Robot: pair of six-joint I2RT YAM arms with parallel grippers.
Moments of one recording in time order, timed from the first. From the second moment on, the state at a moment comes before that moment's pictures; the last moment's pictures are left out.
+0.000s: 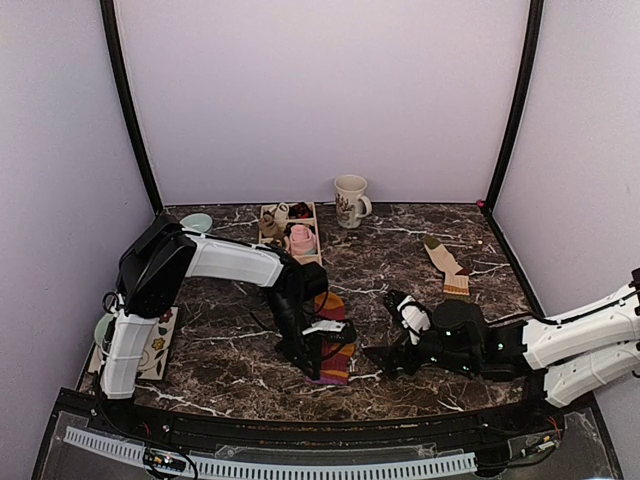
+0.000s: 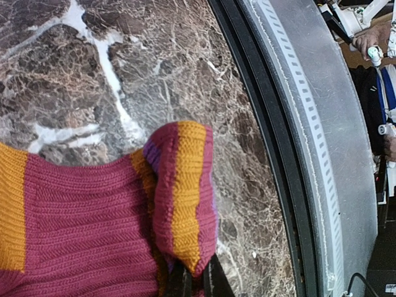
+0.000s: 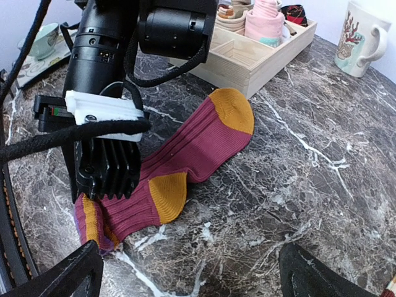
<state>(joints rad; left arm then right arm) -0.89 2.24 1.57 -1.05 0.82 0.91 1.14 1.17 0.35 0.30 0.22 0.19</state>
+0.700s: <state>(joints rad) -0.88 2.26 1.57 -1.07 0.84 0.88 1.15 1.14 0.36 0.24 0.21 0.18</state>
